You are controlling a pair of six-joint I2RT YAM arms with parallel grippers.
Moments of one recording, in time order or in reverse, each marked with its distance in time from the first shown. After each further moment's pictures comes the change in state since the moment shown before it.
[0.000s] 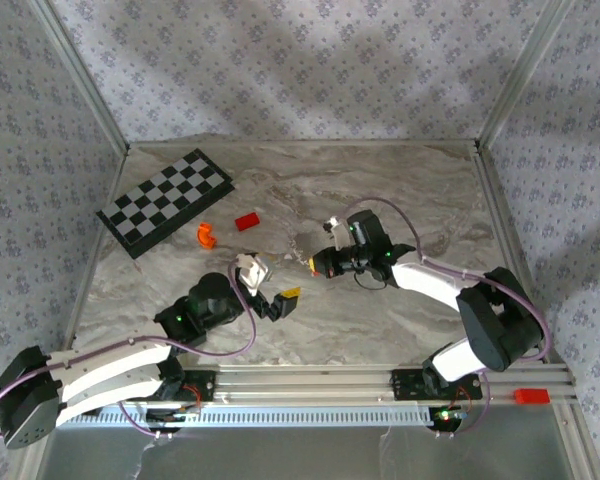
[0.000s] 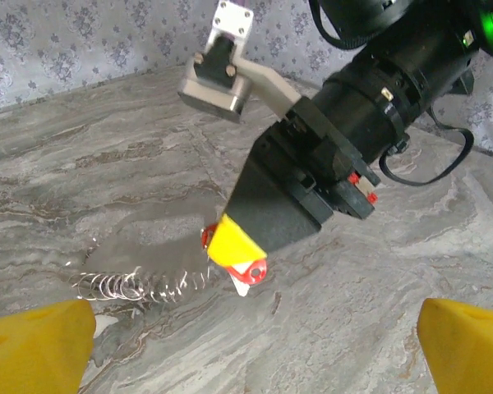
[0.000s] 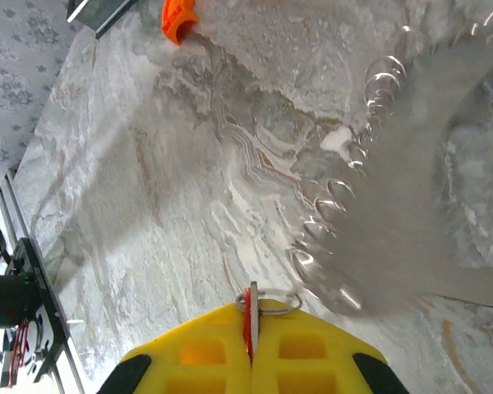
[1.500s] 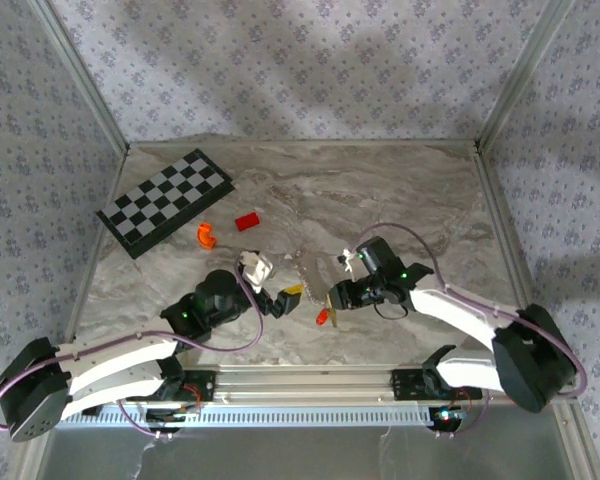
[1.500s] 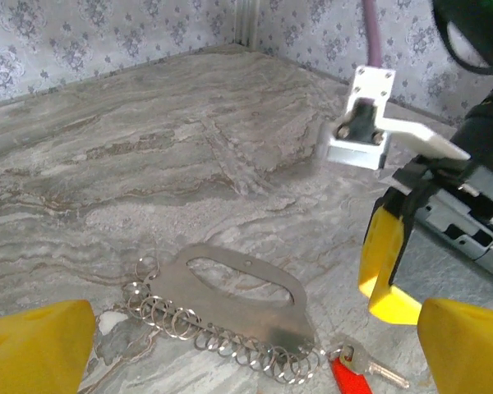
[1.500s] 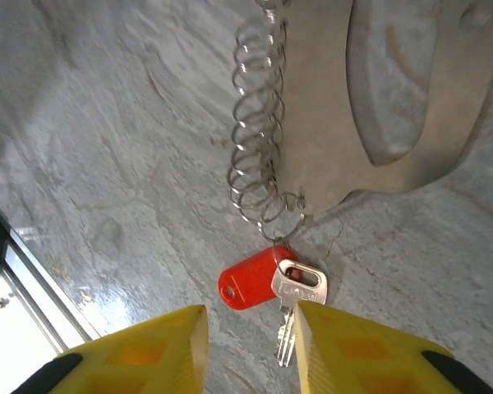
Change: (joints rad) left arm 0.000 0.071 0.032 0.011 -0.035 0.000; right arm 0.055 -0.290 -0.134 -0.376 0.137 -0.005
